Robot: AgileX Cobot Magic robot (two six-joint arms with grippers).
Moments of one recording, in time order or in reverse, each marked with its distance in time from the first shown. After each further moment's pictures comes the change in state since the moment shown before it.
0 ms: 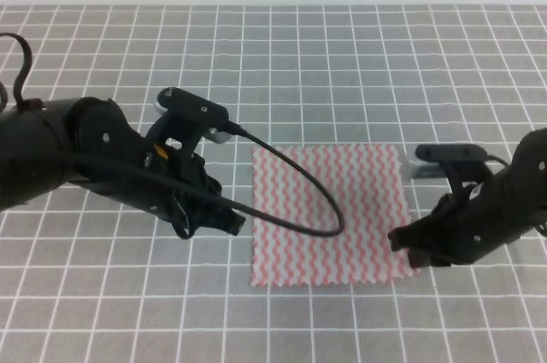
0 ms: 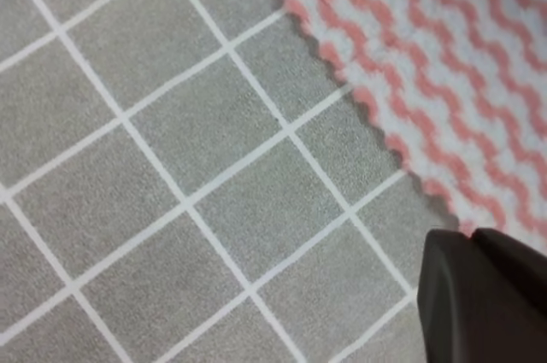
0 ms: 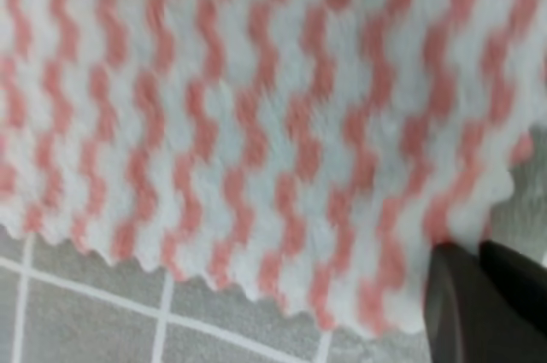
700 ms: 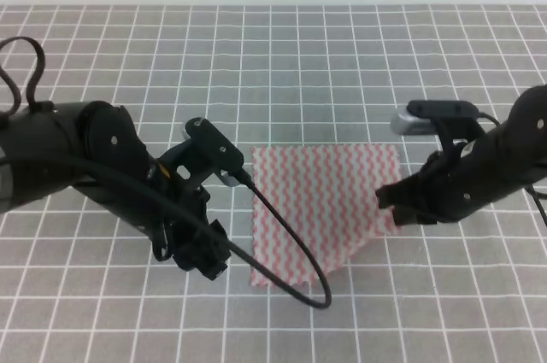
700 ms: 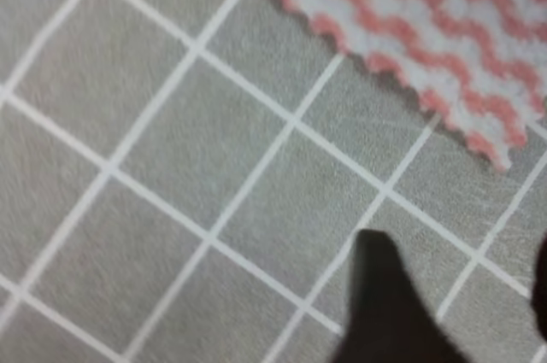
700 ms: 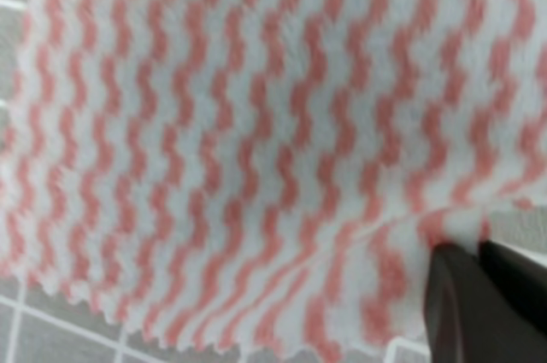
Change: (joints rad) left arm -0.002 0.027 -0.012 0.011 0.148 0.286; right arm 0.000 -0.007 -0.133 0.002 0.049 -0.008
